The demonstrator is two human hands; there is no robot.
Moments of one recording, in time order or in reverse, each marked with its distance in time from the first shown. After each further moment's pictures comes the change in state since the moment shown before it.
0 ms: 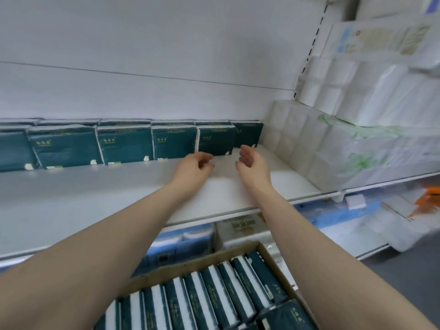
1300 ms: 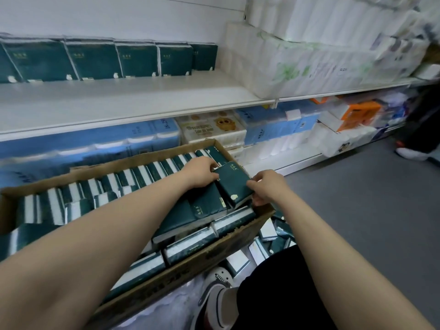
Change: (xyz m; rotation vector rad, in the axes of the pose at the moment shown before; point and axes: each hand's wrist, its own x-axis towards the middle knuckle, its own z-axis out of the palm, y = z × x) left_hand -0.235 0.048 0.077 0.419 -0.591 0.035; right_hand -0.281 0.049 -0.152 -0.602 -0.189 0.576
